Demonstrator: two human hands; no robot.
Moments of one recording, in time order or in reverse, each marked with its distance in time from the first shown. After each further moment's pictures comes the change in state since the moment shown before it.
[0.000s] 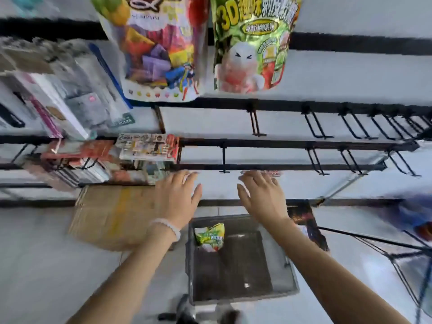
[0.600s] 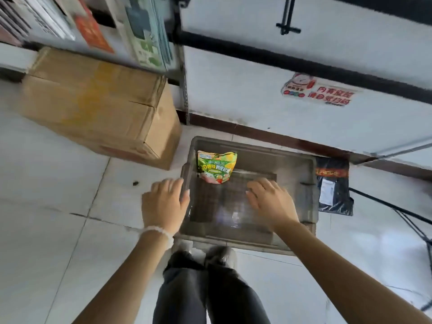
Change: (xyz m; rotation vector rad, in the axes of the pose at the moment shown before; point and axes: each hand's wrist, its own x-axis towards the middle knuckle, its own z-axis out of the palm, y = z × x) left_hand -0.212 -0.013 0.257 0.052 -0.489 -0.434; right_hand -0.168 0.057 0.265 0.075 -0.599 -0.064
